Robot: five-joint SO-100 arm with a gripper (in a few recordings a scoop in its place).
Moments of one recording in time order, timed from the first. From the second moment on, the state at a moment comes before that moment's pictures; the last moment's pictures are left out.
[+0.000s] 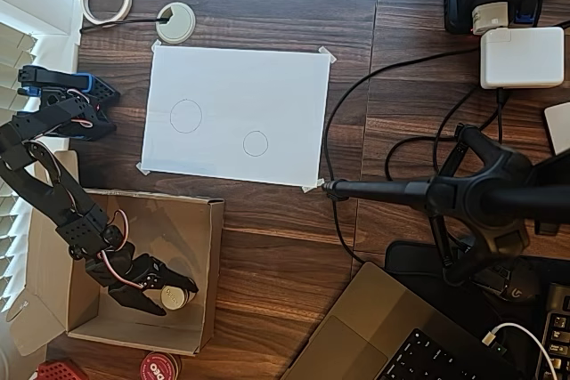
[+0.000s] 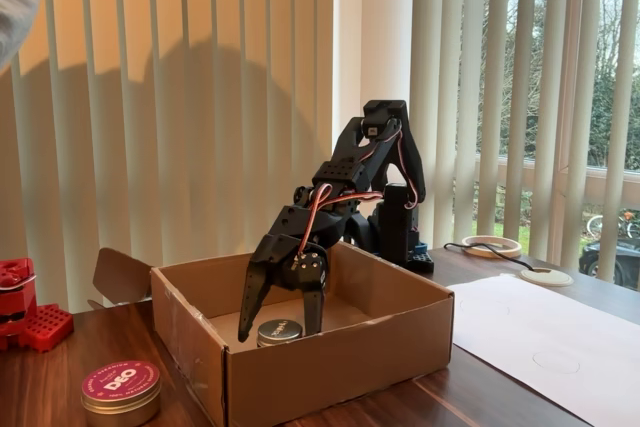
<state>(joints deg) 58.3 65.9 99.2 6.2 -107.1</state>
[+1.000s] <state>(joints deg) 57.5 69.3 105.6 2.7 -104.6</state>
